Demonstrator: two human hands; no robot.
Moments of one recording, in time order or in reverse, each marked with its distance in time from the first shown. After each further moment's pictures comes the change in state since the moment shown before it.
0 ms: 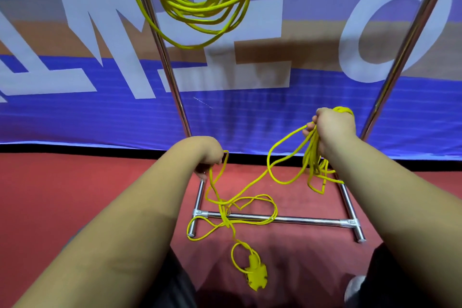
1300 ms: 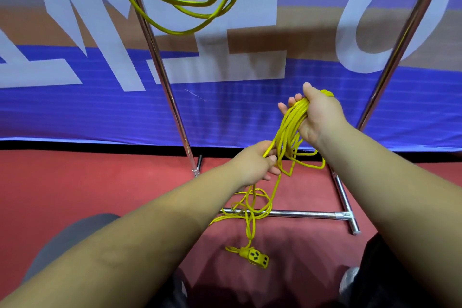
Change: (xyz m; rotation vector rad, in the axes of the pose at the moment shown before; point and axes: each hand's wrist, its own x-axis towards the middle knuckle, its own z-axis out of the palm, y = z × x) left_hand -0.015 0.080 0.094 -0.740 0.020 0.595; right_hand -0.013 -0.004 0.018 0.411 -0.279 0.093
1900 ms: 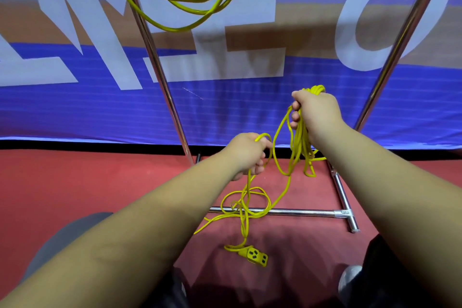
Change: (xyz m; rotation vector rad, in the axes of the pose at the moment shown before) left_hand 0.010 0.014 -0.016 -0.217 0.191 -0.224; right_hand 0.000 0.001 -0.007 -0.553 0.032 -0.131
